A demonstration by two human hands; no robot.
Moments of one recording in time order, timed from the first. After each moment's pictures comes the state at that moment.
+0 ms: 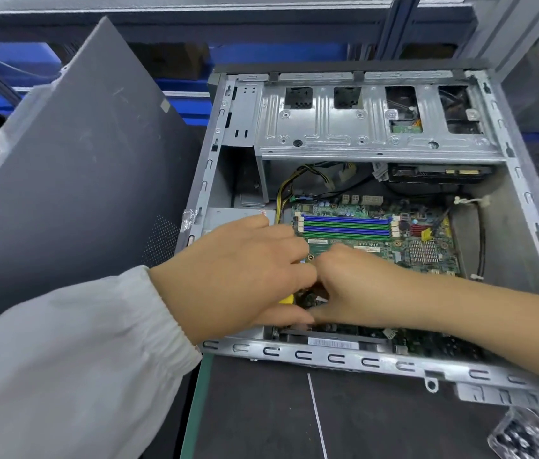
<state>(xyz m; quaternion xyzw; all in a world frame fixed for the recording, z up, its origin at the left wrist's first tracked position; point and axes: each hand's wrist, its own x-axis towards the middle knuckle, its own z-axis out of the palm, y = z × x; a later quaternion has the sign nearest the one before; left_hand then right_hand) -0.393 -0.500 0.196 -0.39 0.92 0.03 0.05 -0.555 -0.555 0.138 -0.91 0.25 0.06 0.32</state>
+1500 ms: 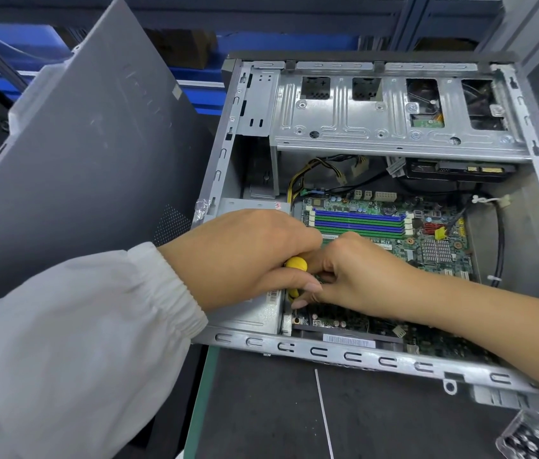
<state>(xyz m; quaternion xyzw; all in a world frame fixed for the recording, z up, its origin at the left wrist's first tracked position) -0.374 -0.511 0.180 -0.46 0.86 0.22 -0.02 -0.547 -0.560 0.126 -0.89 0.28 0.01 0.35</state>
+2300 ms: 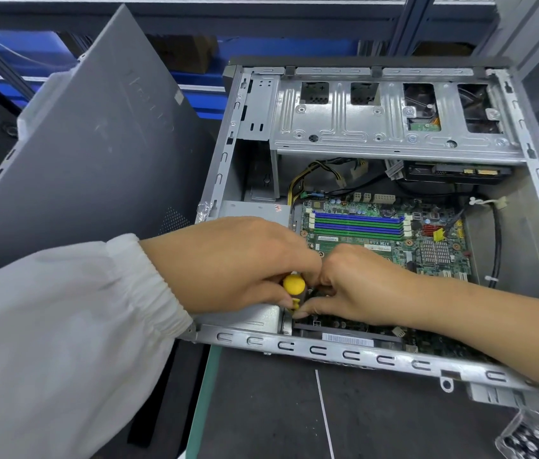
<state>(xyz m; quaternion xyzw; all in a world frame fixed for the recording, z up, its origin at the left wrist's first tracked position) -0.365 -0.507 0.192 -0.40 0.88 0.27 0.02 -0.550 -0.556 0.126 -0.93 0.23 0.05 0.29</state>
